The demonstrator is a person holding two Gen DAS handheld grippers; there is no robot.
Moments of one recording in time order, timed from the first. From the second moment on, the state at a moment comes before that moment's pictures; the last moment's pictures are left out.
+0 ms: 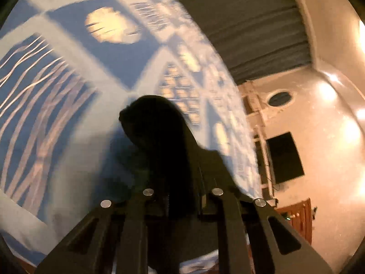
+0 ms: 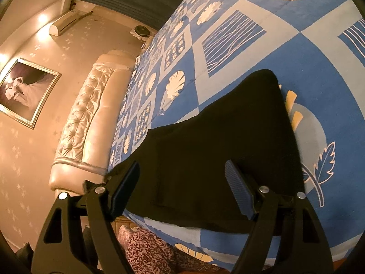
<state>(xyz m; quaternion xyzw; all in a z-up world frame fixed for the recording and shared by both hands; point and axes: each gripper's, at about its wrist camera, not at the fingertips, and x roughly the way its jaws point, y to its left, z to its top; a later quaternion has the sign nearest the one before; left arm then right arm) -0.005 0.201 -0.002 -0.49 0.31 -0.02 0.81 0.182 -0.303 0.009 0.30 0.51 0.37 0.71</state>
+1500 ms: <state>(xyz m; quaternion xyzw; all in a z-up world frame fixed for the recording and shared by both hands) 0.050 0.031 0.006 -0.35 0.35 0.08 0.87 0.154 -0.193 -0.016 0.22 0.57 0.40 0.69</state>
